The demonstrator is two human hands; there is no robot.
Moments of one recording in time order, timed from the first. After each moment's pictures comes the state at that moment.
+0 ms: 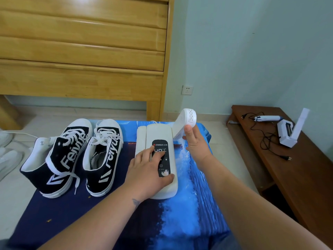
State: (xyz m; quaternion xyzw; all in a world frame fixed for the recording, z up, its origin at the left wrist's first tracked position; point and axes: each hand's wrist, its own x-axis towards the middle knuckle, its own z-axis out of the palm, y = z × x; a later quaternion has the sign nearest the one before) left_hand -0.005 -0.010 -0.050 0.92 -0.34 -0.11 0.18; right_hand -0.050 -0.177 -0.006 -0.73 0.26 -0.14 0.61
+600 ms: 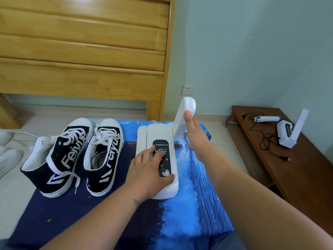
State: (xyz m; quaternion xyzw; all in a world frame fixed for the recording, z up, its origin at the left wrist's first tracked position) left_hand -0.005 -0.009 -0.052 0.92 -0.34 -0.10 0.19; right_hand -0.030 -0.179 0.017 -0.72 0.30 -0.11 0.61
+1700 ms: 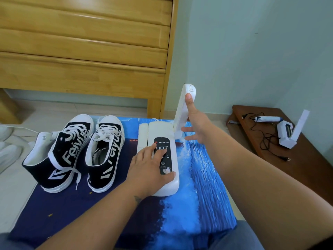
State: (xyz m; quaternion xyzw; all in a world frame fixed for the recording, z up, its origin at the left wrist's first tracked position) left_hand -0.008 -0.007 -0.045 0.91 -0.35 -0.11 0.19; right_hand -0.004 -0.197 0.044 -0.68 0.38 -0.03 0.62
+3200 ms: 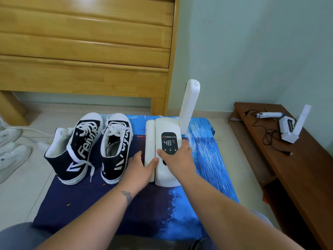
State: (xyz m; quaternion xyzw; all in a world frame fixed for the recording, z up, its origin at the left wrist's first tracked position) left_hand 0.000 0.036 -0.060 0.86 -0.11 -0.24 0.44; right_hand -0.052 -0.090 -0.042 -0.80 0.42 -0.06 0.42
